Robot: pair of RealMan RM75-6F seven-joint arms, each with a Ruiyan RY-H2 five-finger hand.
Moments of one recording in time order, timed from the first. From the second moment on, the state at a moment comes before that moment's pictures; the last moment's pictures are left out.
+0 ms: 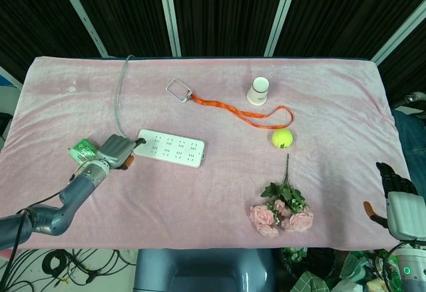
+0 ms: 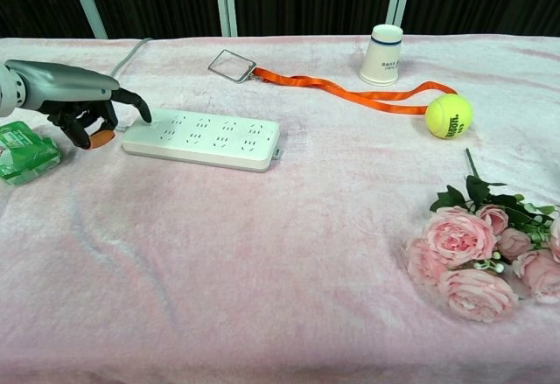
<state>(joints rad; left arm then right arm) -0.89 -1.34 -0.03 -1.40 0.95 0.66 0.35 0.07 -1.12 0.09 -1.67 -1.36 1.42 -0.13</state>
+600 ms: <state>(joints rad) -0.90 -1.37 -0.01 -1.36 0.94 0.64 0.34 0.07 -1.11 0.09 -1.67 -1.36 1.42 -0.13</state>
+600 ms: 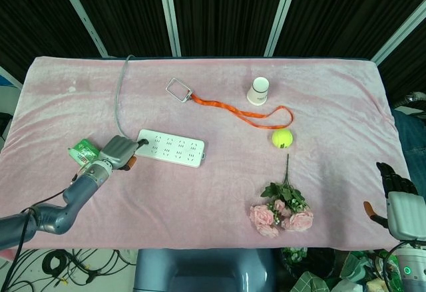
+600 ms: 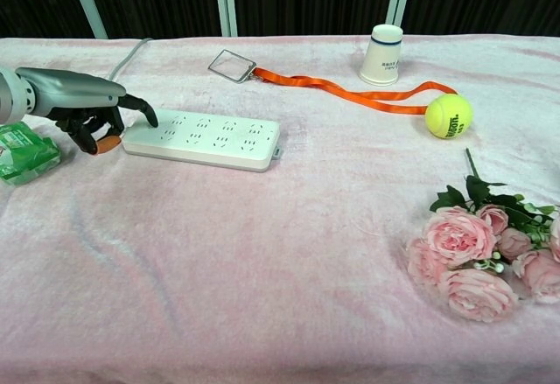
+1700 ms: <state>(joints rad) -0.73 -1.16 -0.06 -1.76 1.25 1.14 0.31 0.07 -1.11 0.09 -1.68 -1.35 1.41 -0.13</state>
